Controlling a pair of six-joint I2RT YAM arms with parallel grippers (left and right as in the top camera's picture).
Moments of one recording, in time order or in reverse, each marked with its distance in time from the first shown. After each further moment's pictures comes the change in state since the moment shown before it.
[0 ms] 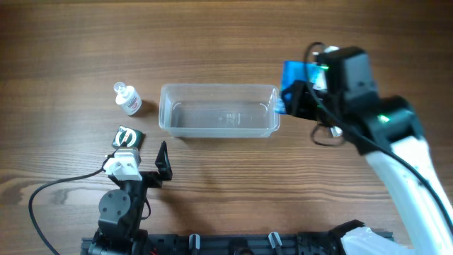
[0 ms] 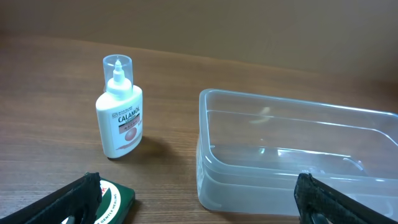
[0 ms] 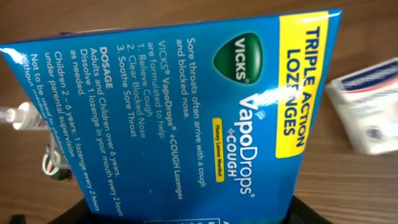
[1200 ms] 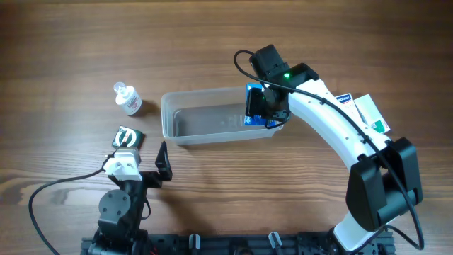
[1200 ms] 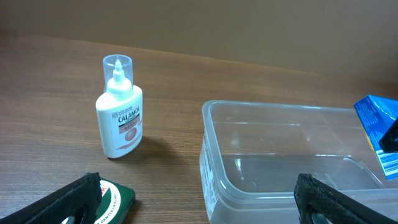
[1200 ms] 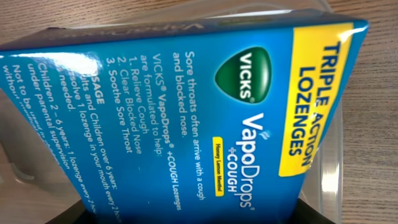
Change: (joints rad) left arm 0.000 0.000 0.000 0.000 0.000 0.000; right arm 0.091 0.500 0.000 0.111 -0.008 0.051
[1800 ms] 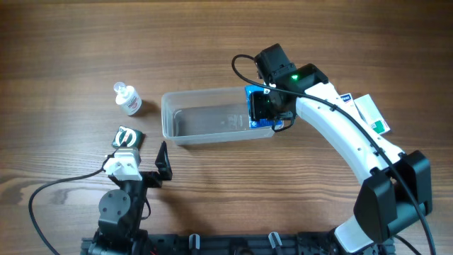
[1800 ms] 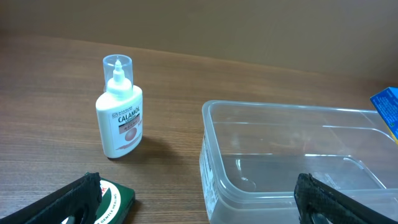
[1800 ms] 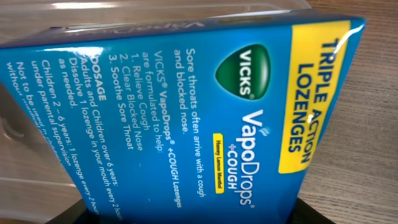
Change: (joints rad) left arm 0.000 0.000 0.000 0.000 0.000 0.000; right arm 0.000 -0.074 0.000 -0.058 0.004 -0.192
